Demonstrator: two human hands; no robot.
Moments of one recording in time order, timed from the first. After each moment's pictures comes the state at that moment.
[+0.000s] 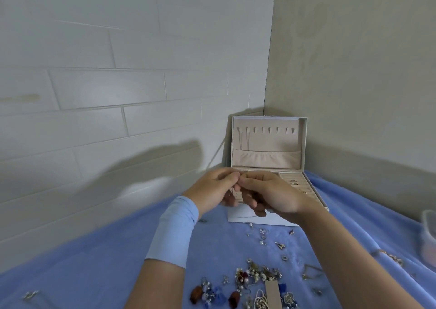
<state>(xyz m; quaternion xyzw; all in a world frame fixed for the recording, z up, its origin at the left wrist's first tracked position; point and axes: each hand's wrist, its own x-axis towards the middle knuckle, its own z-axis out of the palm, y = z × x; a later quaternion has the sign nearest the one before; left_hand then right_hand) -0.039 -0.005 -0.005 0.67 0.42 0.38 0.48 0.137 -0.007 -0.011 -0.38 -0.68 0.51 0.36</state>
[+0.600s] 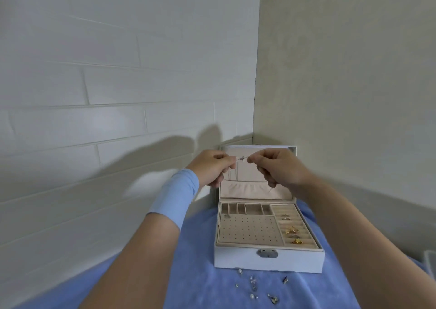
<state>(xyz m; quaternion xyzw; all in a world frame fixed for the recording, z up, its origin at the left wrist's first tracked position) -0.011 0.083 0.081 0.70 0.45 0.39 0.39 0.186 0.066 0.073 -0.49 -0.64 0.34 0.48</state>
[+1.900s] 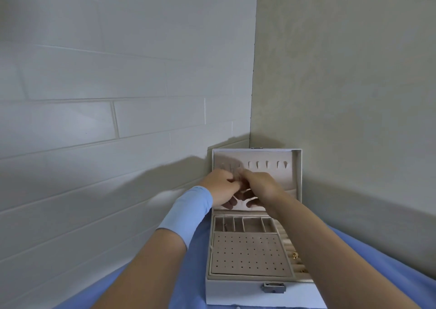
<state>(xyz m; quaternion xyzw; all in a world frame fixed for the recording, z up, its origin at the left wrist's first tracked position) 0.031 0.166 0.032 0.71 0.50 0.30 0.40 0.167 0.155 0.021 -0.56 -0.53 0.44 0.46</state>
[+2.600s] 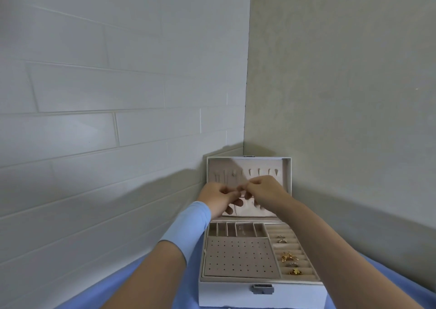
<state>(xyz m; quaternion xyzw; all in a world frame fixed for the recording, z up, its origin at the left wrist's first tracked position) 0.036 0.144 0.024 0.69 0.50 0.34 0.38 0.193 0.134 0.035 -0.60 -0.62 0.30 0.41</state>
